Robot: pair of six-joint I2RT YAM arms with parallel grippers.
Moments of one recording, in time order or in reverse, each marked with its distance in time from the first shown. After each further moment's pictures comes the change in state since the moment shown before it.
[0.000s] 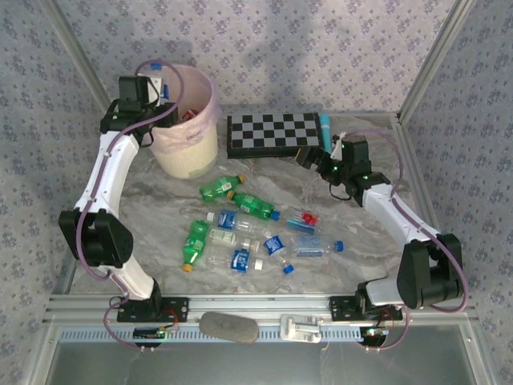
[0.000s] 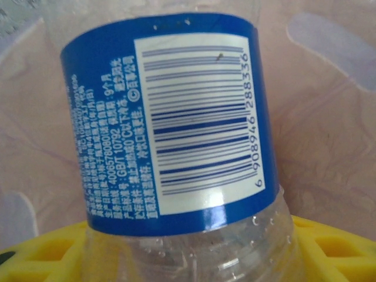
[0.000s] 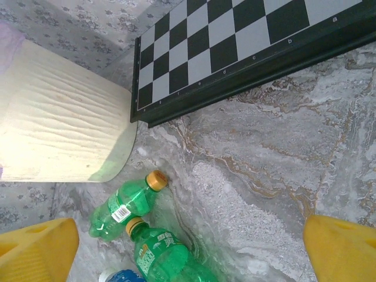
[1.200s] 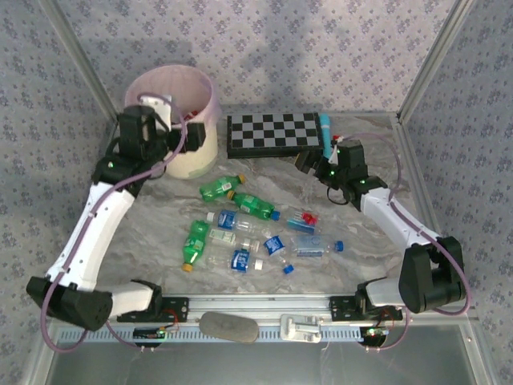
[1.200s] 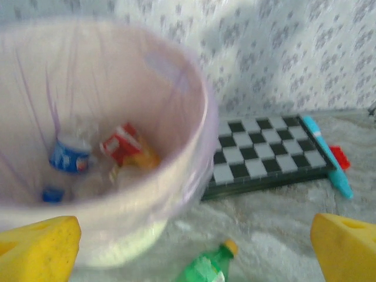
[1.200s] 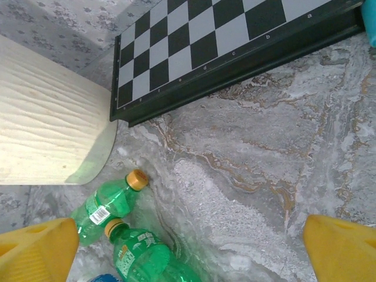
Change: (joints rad) left arm -0.228 -0.476 -0.417 0.107 0.023 -0.224; right arm 0.045 -0.019 -0.038 -0.005 0.111 -0.013
